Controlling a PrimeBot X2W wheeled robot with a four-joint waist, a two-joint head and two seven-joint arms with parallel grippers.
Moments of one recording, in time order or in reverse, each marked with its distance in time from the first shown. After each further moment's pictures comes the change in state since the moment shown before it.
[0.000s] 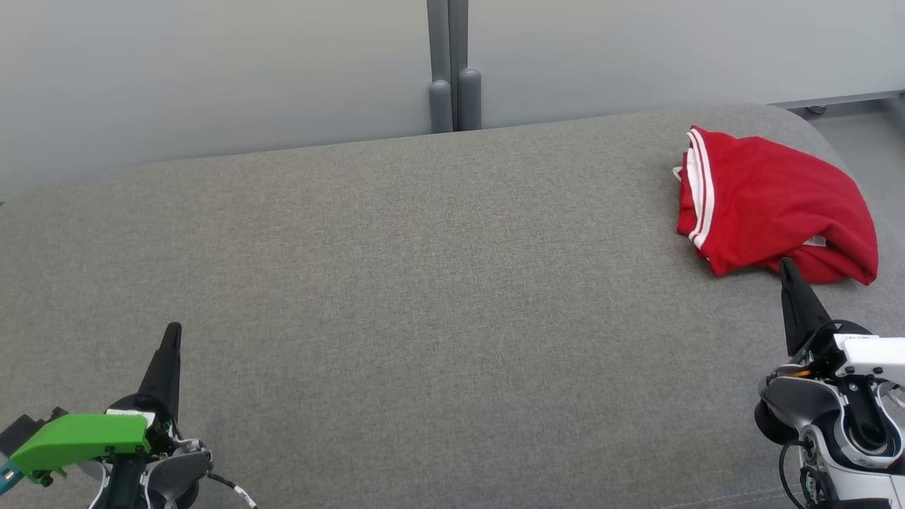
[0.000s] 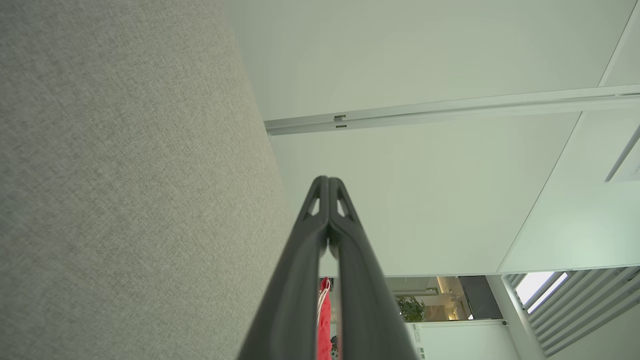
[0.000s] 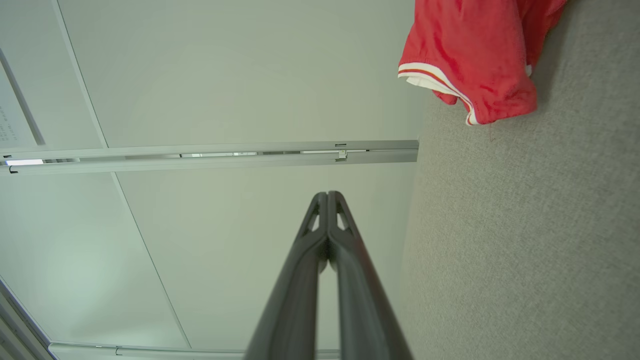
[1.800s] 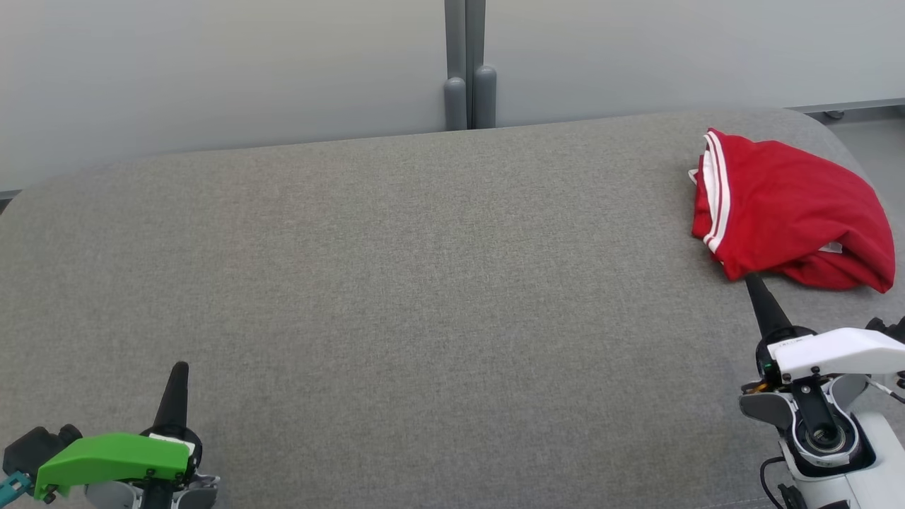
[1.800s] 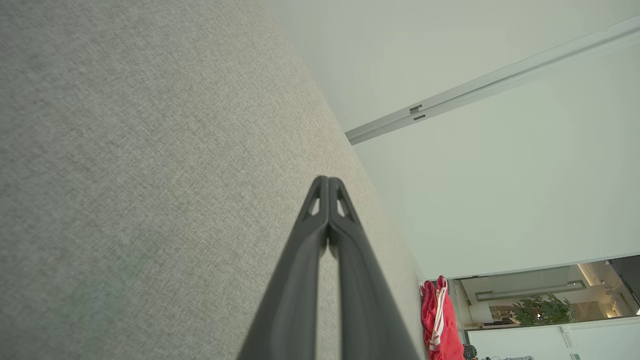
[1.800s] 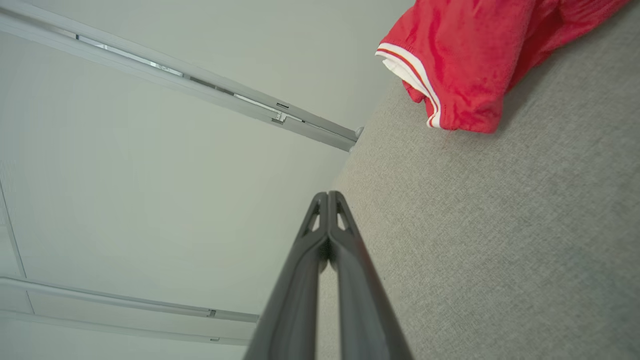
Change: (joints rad) left arm 0.038 0.024 -0.054 0.068 0.357 0.007 -0.095; right arm -0.008 -0.087 0.183 0.046 -0.345 -0.049 -0.098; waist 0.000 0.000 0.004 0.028
